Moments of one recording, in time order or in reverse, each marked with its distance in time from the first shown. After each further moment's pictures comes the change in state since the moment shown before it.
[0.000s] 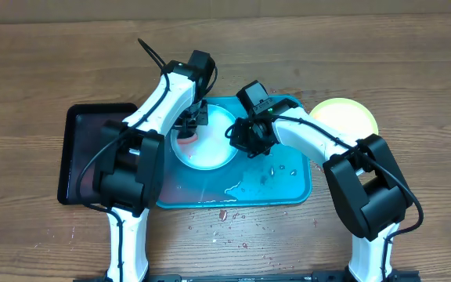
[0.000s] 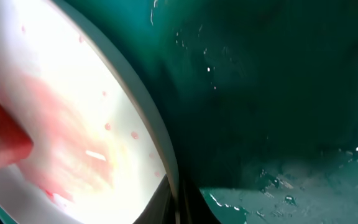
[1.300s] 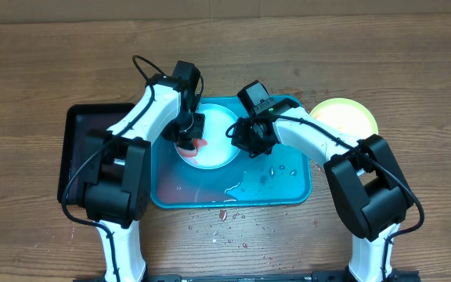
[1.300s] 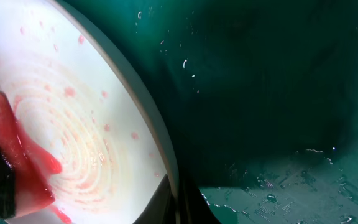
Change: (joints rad) left arm 0.046 -0.102 -0.200 0.122 0.228 0.241; right arm -0.001 -0.005 0.000 -0.005 0.027 0.012
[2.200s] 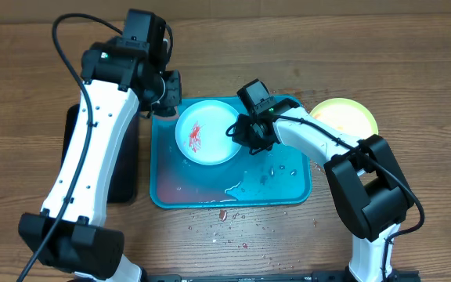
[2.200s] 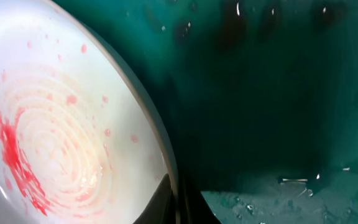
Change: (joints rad) left arm 0.048 -0.354 0.301 -0.331 -0.034 -0.129; right arm -0.001 -0.001 -0.002 0.042 0.068 0.000
